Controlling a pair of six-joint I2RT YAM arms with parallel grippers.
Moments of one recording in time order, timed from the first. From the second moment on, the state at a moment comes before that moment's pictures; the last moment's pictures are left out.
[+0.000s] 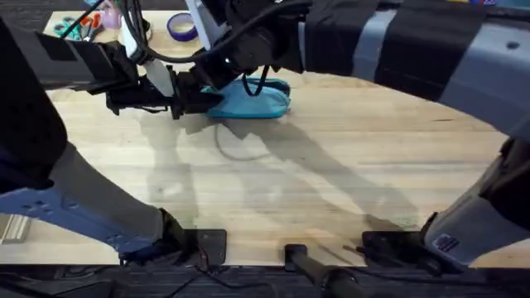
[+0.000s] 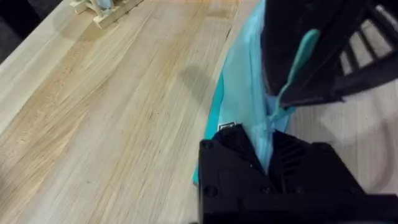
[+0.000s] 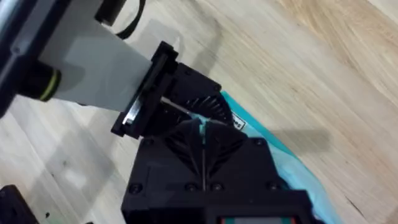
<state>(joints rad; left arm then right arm) 0.33 1.84 0.99 -0.65 1.15 1.55 0.85 1.93 1.64 -0.49 -0.06 0.11</state>
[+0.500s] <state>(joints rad) 0.33 1.84 0.99 -0.64 1.15 1.55 0.75 1.93 1.64 -0.59 -0.09 0.12</state>
